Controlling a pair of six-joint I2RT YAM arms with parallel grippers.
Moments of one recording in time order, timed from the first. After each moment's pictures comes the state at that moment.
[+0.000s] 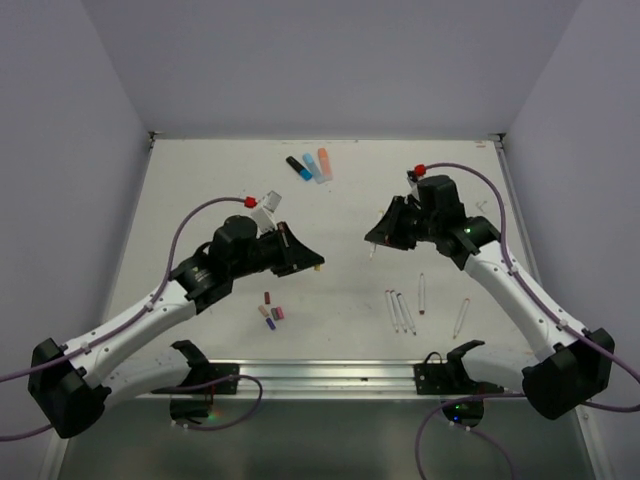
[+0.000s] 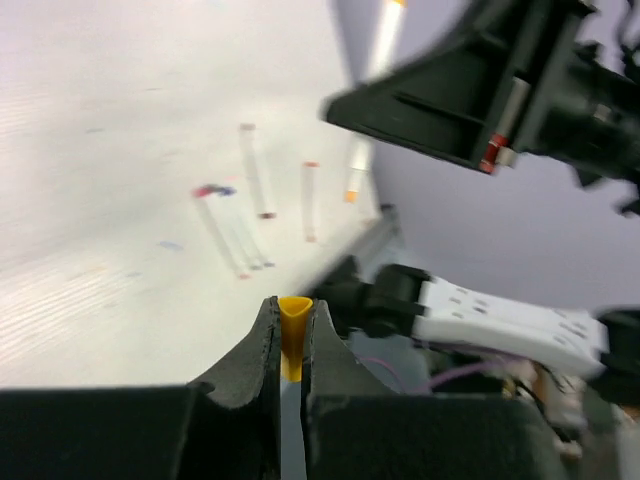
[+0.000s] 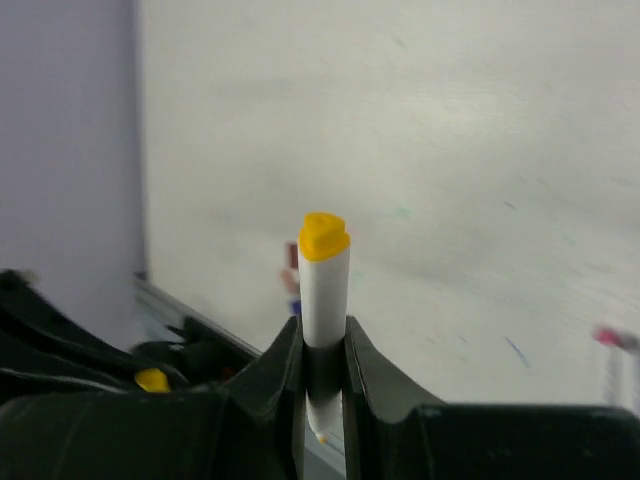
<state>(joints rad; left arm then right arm) -0.74 1.02 0.78 -0.04 0.35 -1.01 0.44 1.17 1.08 -0.51 -0.35 0.77</state>
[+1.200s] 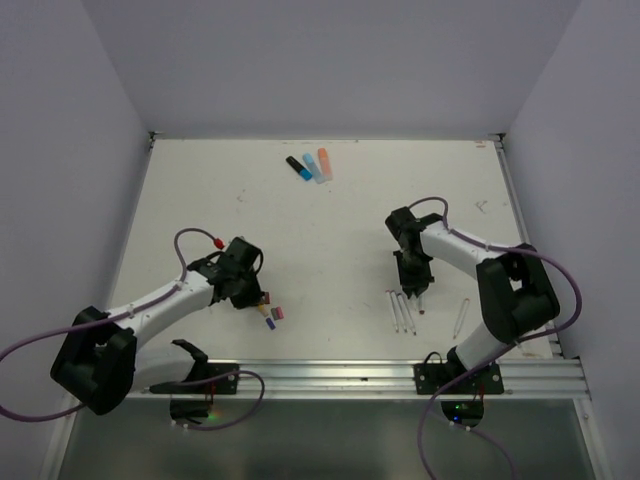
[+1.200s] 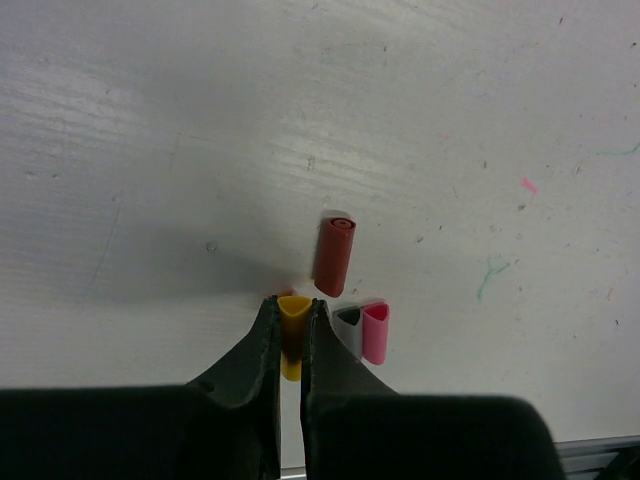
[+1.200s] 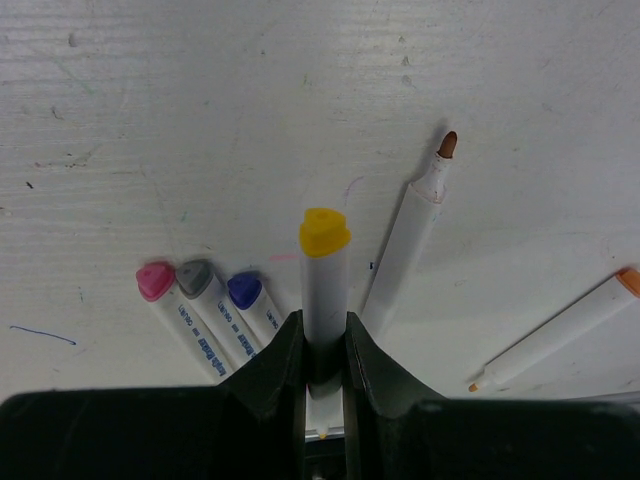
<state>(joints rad) -0.54 1.19 0.59 -0.58 -0.05 -0.90 0.43 1.61 0.96 -0.91 0.14 0.40</state>
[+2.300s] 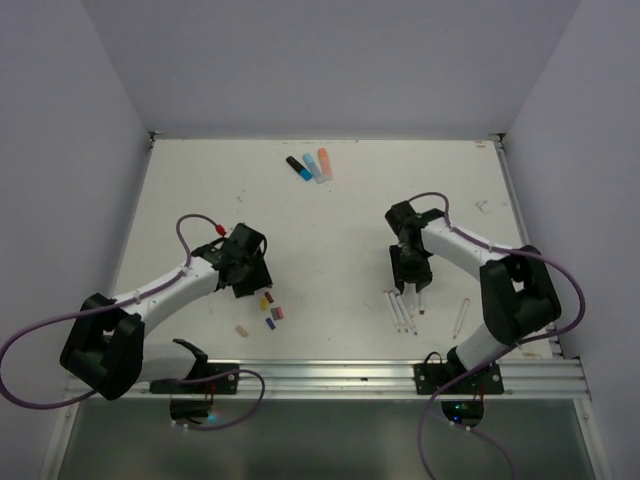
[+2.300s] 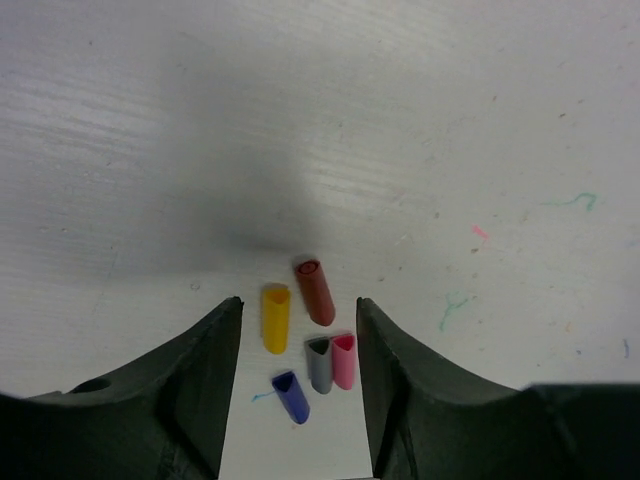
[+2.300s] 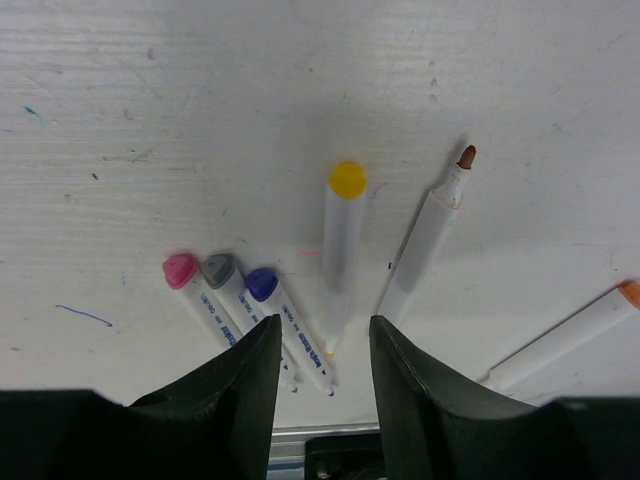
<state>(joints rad) -0.52 1.28 0.67 -0.57 -0.08 -0.87 0.43 1.62 0.99 -0.92 0.10 0.37</state>
